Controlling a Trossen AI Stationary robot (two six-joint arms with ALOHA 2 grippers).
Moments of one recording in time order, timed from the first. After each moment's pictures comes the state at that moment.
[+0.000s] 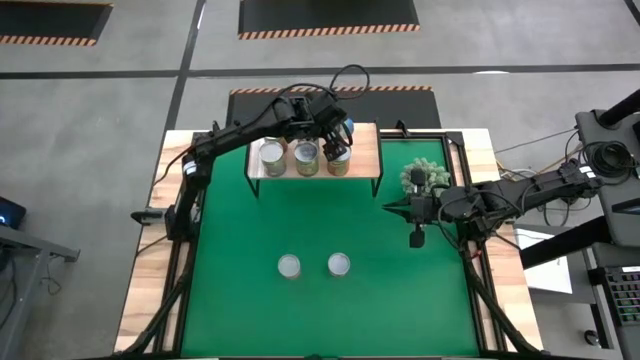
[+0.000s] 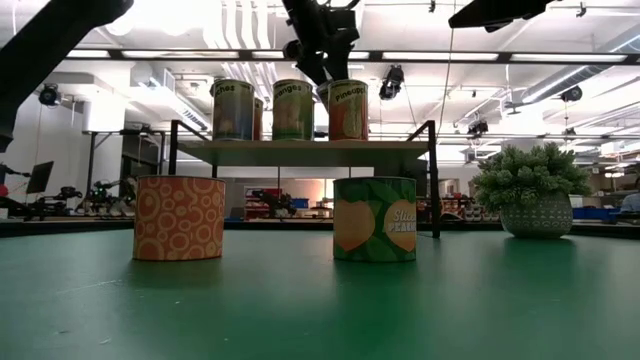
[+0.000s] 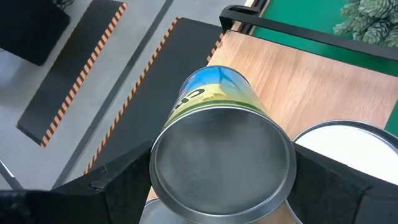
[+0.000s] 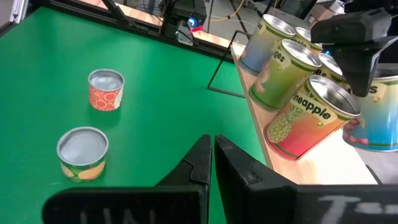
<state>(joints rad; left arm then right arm) 0.32 2.08 2.33 -1.14 -0.39 0.01 0.25 0.86 0.78 -0.31 0.37 -0.19</state>
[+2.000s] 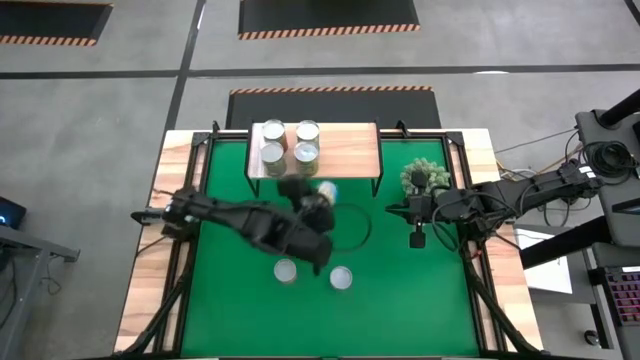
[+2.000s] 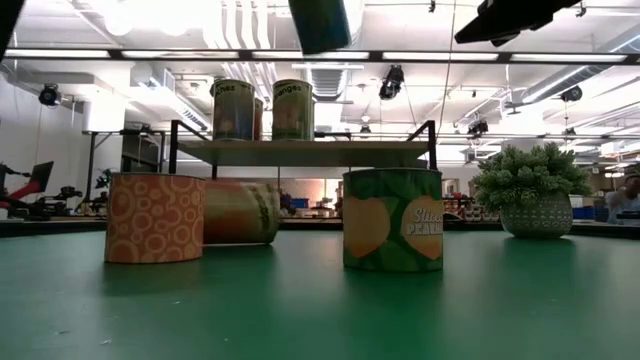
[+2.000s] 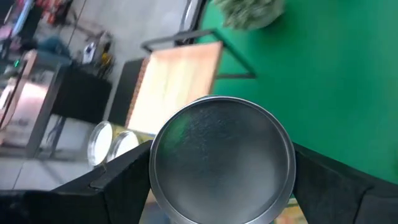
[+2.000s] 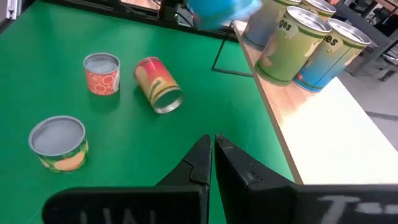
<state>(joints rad) -0.36 2.02 2.34 -1.52 -0.86 -0.31 0.25 0.86 0.76 -0.37 0.37 -0.08</state>
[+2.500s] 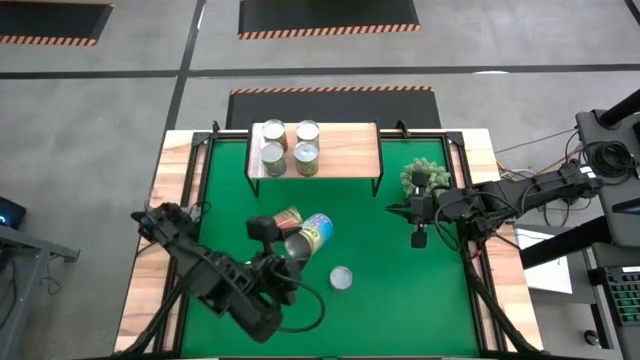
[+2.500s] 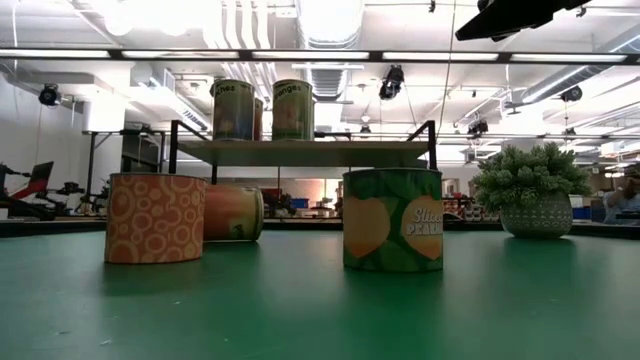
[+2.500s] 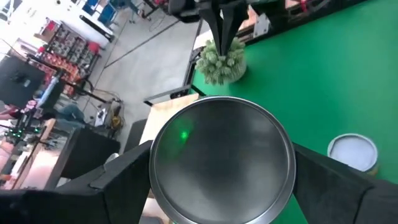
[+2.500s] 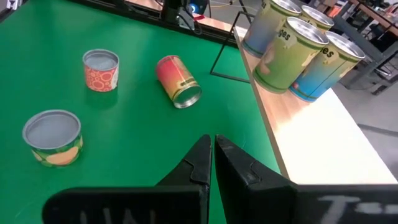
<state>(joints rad) -0.66 1.96 2.34 -1.54 -1.06 -0.39 0.25 0.85 0.76 -0.37 0.37 -0.15</state>
